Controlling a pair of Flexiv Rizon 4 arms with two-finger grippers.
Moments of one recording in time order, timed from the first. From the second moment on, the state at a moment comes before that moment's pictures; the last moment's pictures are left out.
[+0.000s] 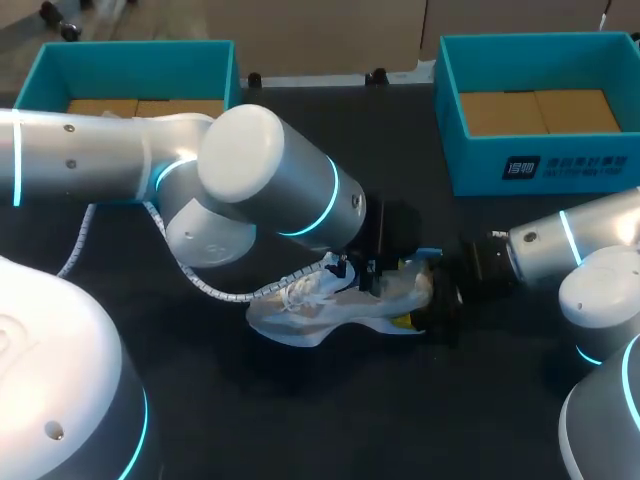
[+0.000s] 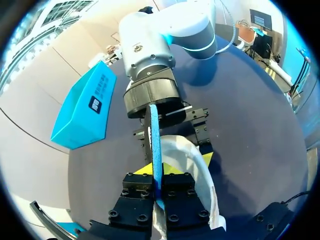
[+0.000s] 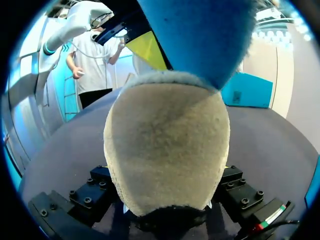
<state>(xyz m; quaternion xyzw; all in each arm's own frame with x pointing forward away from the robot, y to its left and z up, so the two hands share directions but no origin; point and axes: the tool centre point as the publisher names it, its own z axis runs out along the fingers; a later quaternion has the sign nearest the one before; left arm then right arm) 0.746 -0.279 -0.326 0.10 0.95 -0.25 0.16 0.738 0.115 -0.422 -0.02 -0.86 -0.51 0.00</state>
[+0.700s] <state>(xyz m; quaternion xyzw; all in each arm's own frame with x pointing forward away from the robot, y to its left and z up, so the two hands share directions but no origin) 0.745 -0.305 -0.256 0.07 0.94 -0.30 0.14 0.738 0.115 -0.422 -0.02 -0.86 -0.51 0.00</state>
